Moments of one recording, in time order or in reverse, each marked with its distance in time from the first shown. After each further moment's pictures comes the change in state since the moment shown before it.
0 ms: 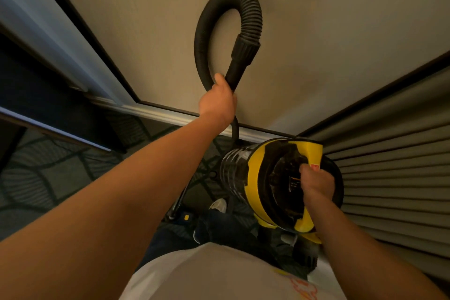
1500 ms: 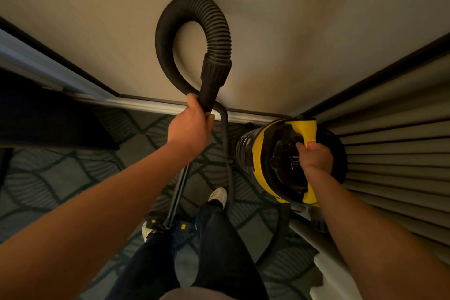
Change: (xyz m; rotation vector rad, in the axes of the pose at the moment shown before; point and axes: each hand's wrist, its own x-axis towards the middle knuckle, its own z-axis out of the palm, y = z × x) left_hand 0.012 0.015 0.067 0.039 -0.155 -0.027; right_hand 0.162 -0.009 0.032 -0.245 -0.092 -0.108
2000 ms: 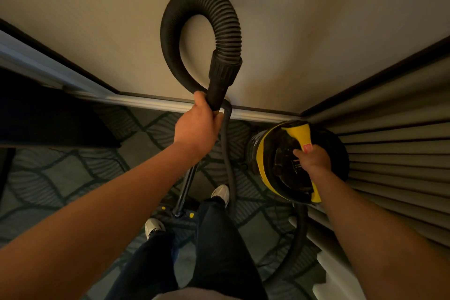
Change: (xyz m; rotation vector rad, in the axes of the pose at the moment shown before) left_hand 0.006 0.002 0.008 -0.033 0.000 0.037; right_hand 0.019 0.010 0.018 -0.100 -0.220 0.041
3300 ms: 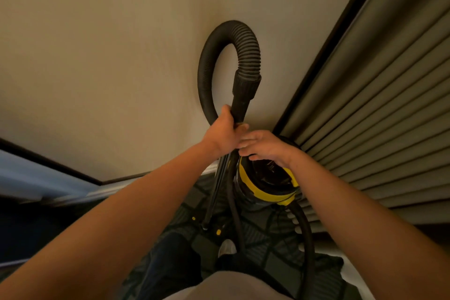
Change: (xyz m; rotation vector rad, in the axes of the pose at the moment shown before) left_hand -0.027 0.103 -0.055 -0.305 -0.294 0.518; right_hand -0.177 -0.092 -0.077 0.405 -0.371 -0.449
